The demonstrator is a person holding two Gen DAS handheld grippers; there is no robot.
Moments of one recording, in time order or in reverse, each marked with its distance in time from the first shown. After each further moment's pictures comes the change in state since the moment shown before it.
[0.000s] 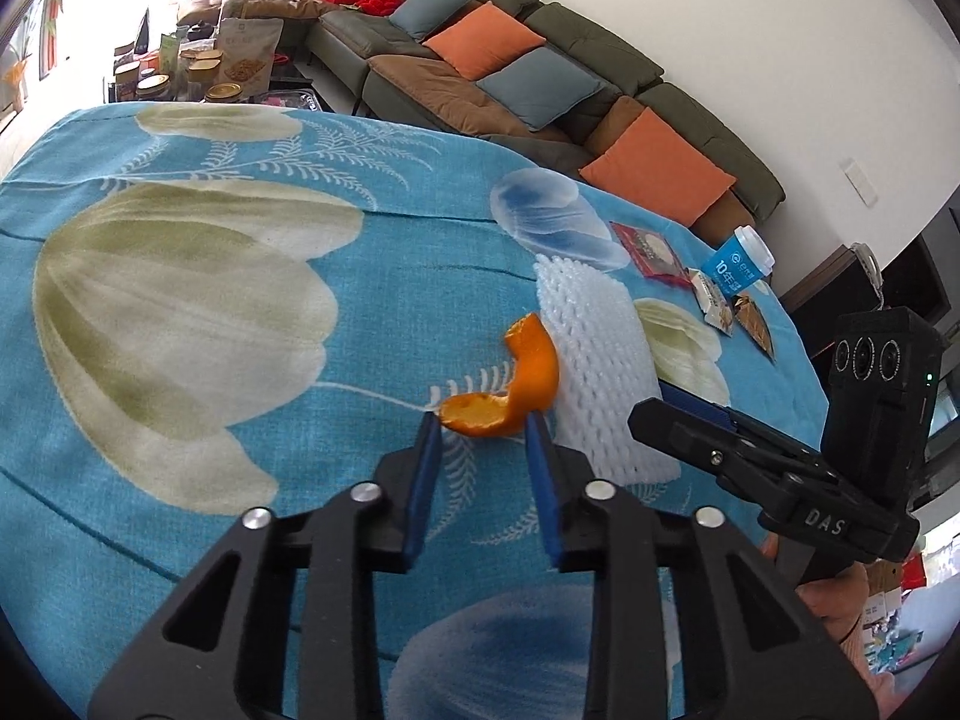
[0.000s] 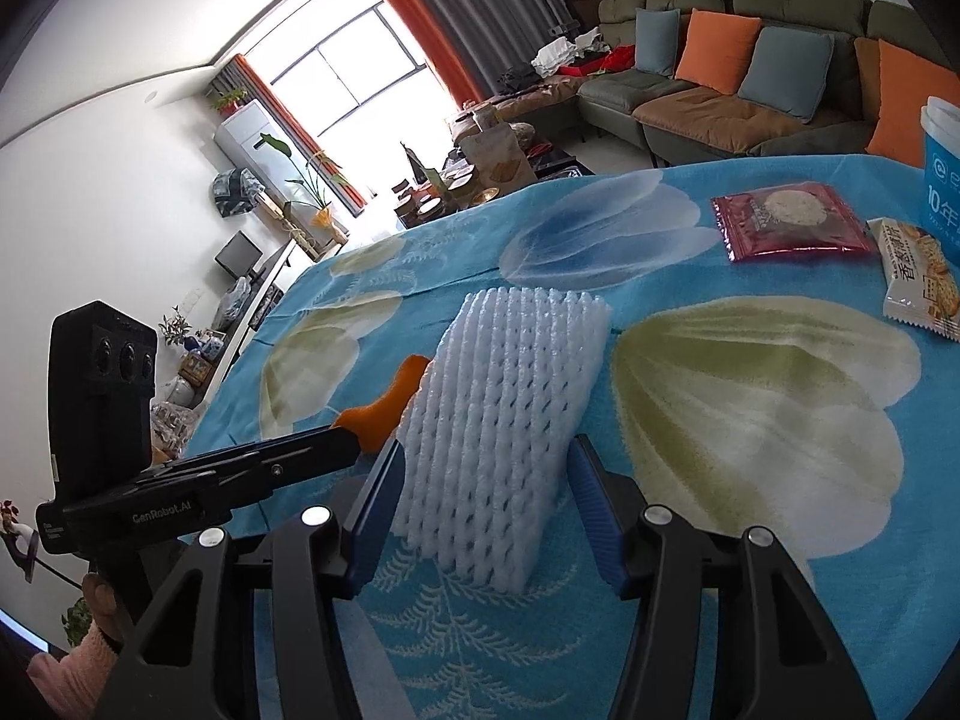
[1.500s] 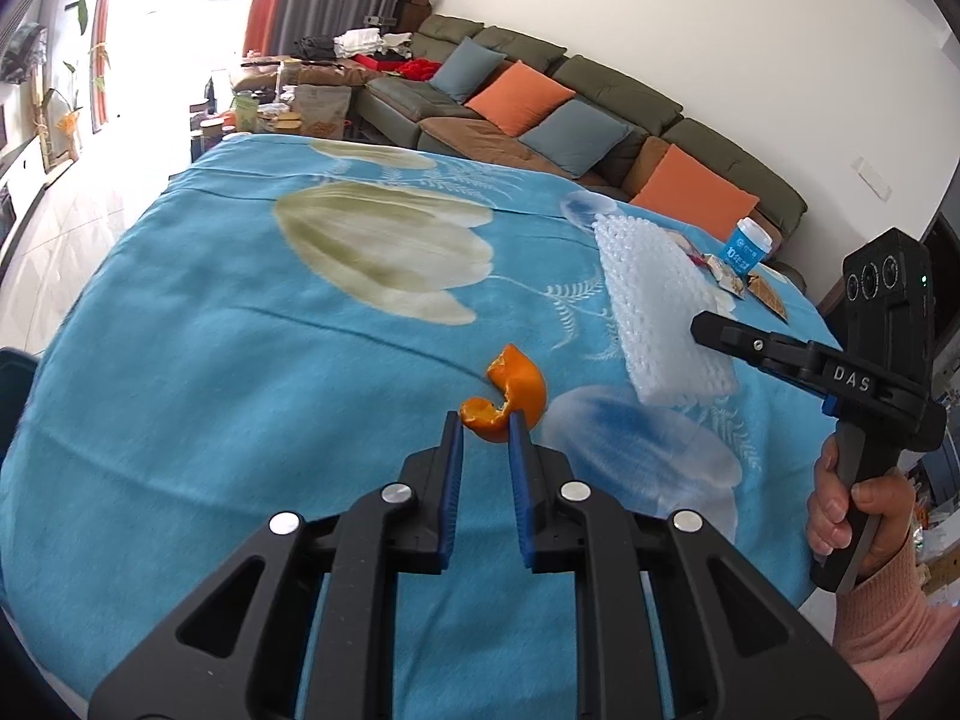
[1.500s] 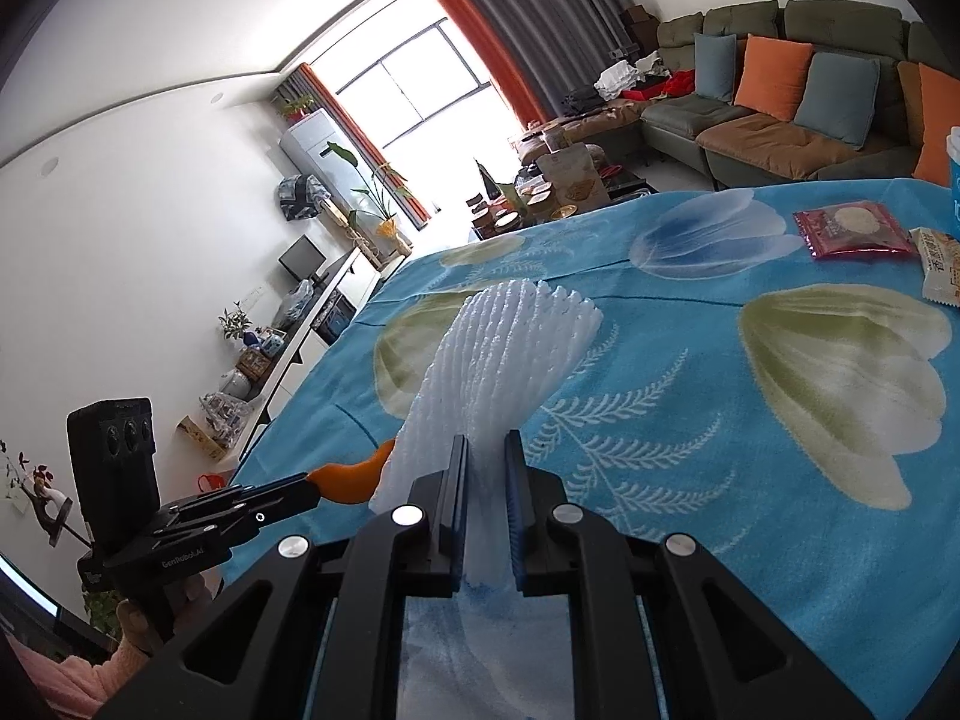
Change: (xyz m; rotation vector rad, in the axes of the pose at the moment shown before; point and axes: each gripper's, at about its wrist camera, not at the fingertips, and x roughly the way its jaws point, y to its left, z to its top) left arm -0.112 0.035 -0.091 0.057 -0.161 0.155; right arm -0.023 0.059 -0.033 -0.075 -0.055 0.154
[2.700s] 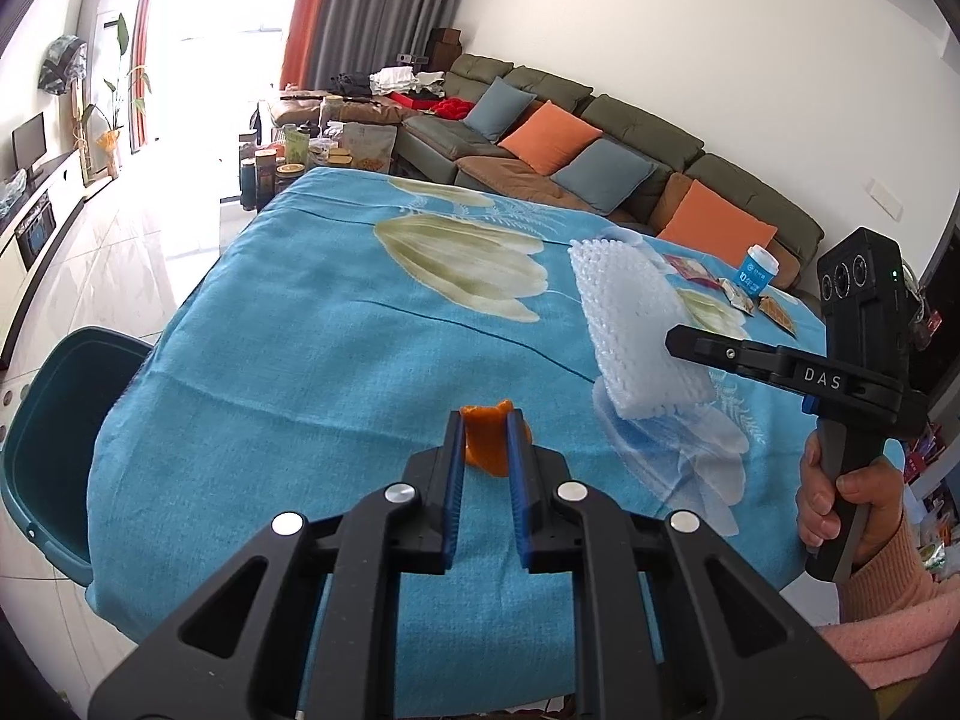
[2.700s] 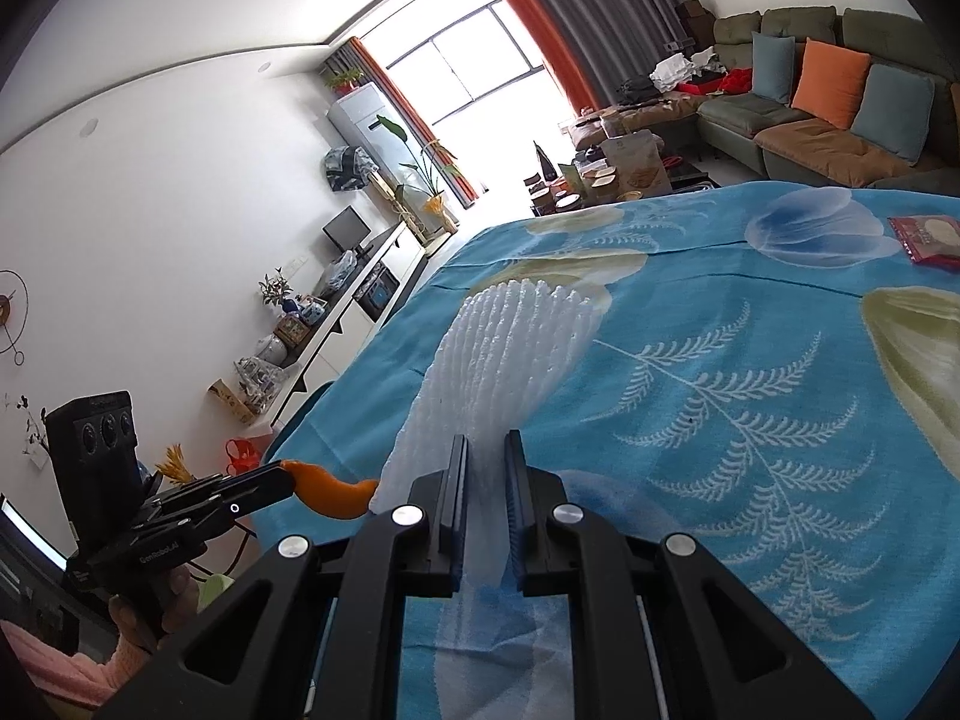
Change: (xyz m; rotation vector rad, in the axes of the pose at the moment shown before) left arm -0.067 0.020 -0.028 -0.016 -0.096 0.065; right arm 0.029 0.047 -0.014 -0.082 0.048 0.079
